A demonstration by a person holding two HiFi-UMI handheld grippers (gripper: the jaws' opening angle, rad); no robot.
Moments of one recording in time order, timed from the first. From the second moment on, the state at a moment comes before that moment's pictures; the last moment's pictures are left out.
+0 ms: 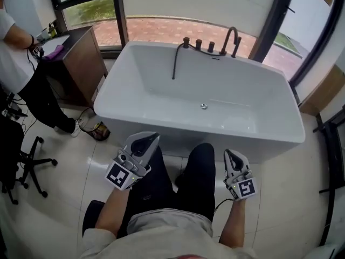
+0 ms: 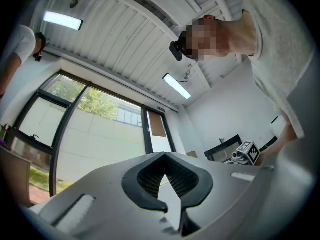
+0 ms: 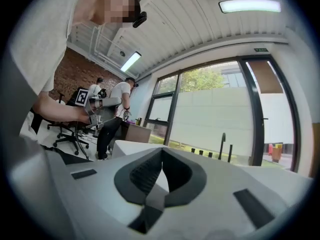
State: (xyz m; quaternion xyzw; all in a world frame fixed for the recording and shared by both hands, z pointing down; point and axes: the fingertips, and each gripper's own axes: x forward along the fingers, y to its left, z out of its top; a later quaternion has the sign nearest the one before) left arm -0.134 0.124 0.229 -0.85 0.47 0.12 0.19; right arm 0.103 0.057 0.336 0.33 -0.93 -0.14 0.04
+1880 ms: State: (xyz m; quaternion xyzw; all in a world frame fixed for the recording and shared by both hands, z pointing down) left arm -0.119 -0.219 0.358 -0.85 0.50 -0.05 0.15; right arm 0.068 -0.369 0.492 0.07 -0.83 -0.18 0.52
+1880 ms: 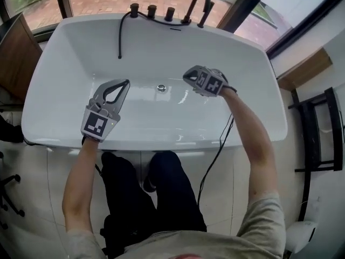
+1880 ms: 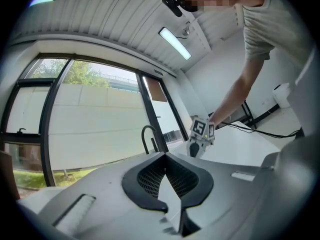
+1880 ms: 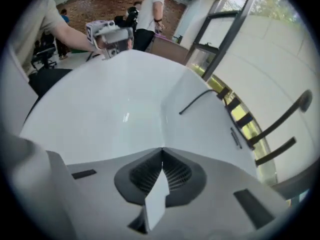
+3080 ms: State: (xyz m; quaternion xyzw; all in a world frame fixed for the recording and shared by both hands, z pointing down) left arm -0.054 -0.268 0.437 -0.84 0.37 -0.23 0.31; right arm 0.021 -0.520 0.913 0.19 -0.82 -0.02 0.53
